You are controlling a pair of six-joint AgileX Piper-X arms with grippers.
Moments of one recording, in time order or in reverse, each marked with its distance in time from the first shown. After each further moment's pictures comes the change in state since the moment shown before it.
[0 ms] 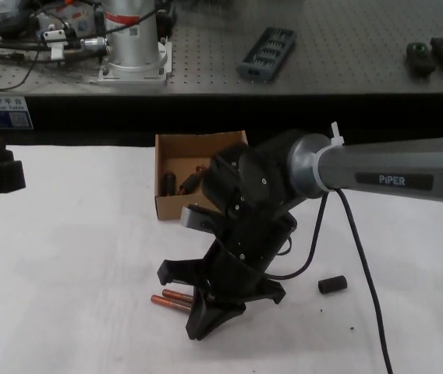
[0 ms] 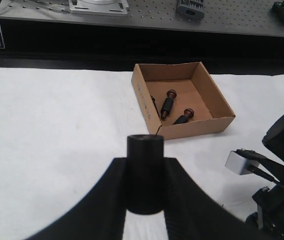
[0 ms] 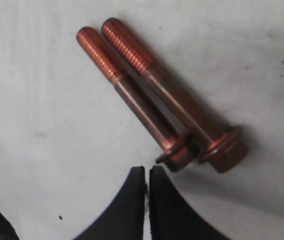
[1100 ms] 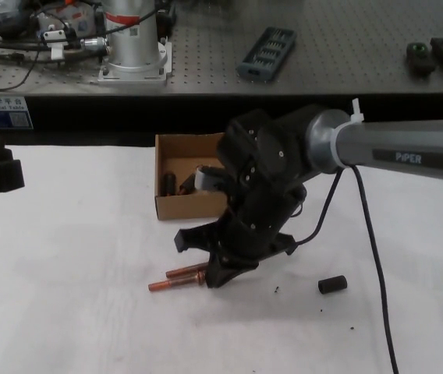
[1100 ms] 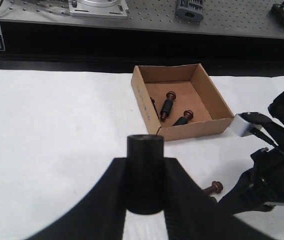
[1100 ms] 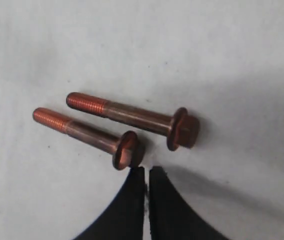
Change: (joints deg) left arm 0.0 -0.3 0.0 0.0 0.0 0.0; right arm -4.4 0.0 -3.2 -5.6 12.4 -4.6
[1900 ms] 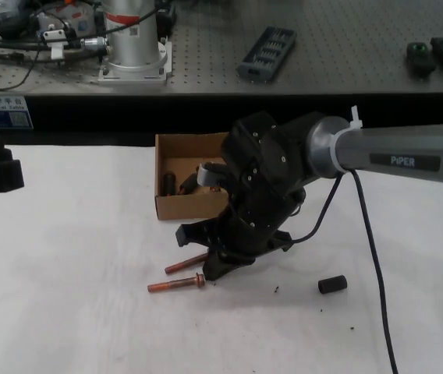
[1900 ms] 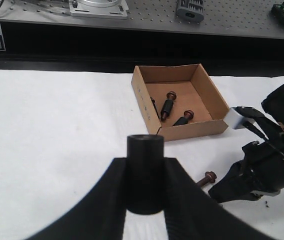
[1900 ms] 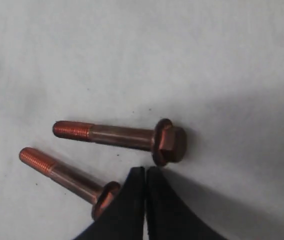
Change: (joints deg) left arm 0.0 0.0 0.0 0.0 0.0 0.0; right arm -0.7 2.1 -0.2 -4.1 -0.4 0.0
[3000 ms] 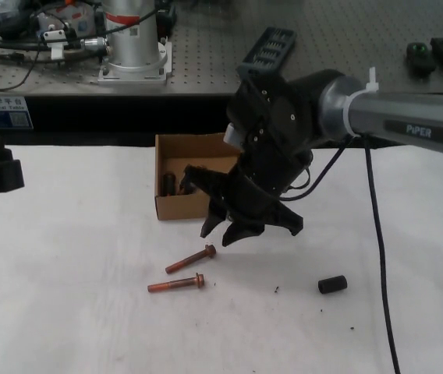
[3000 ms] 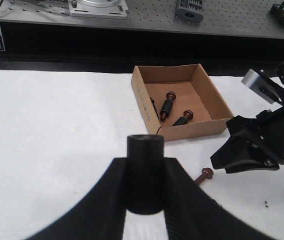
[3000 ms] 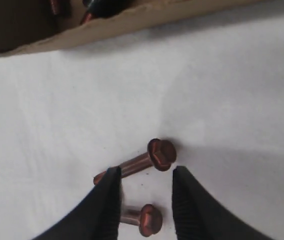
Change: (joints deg) left arm 0.0 -0.6 0.0 0.0 0.0 0.0; right arm -1.6 -1.6 -6.8 4.8 2.8 26.9
